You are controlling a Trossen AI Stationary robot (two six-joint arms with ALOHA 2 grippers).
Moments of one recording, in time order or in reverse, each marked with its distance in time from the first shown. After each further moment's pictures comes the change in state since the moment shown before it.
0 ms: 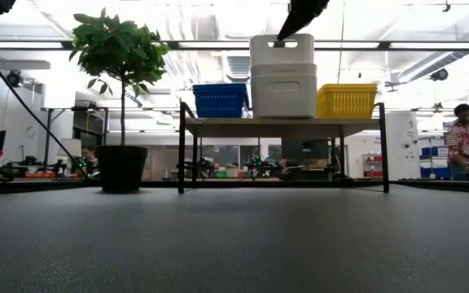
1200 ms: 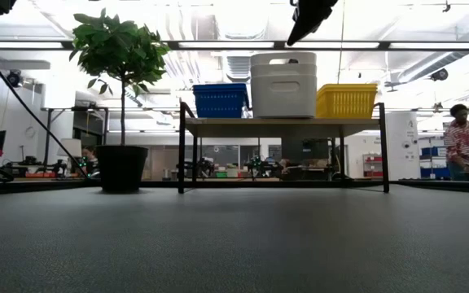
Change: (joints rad) left arm 0.000 0.001 -0.003 -0.001 0.000 0.000; right arm 0.002 -0.006 -0.004 -0.111 -0.063 0.068
